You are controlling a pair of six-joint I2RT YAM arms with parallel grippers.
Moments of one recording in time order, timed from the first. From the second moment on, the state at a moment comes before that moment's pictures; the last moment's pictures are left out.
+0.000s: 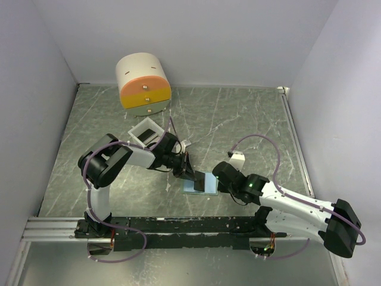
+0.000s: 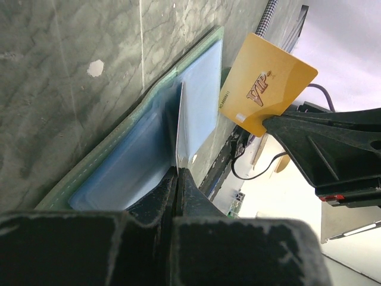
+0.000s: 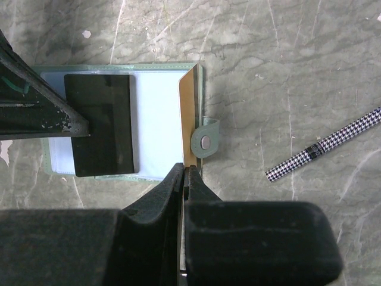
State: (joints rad) left arm -0.72 1.94 0.87 0.25 0.80 -0.87; right arm 0.95 0.94 0.52 -0.58 0.45 0.93
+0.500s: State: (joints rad) left arm -0.72 1.95 0.86 0.29 0.79 -0.89; right arm 0.95 0.94 0.52 -0.57 0.45 0.93
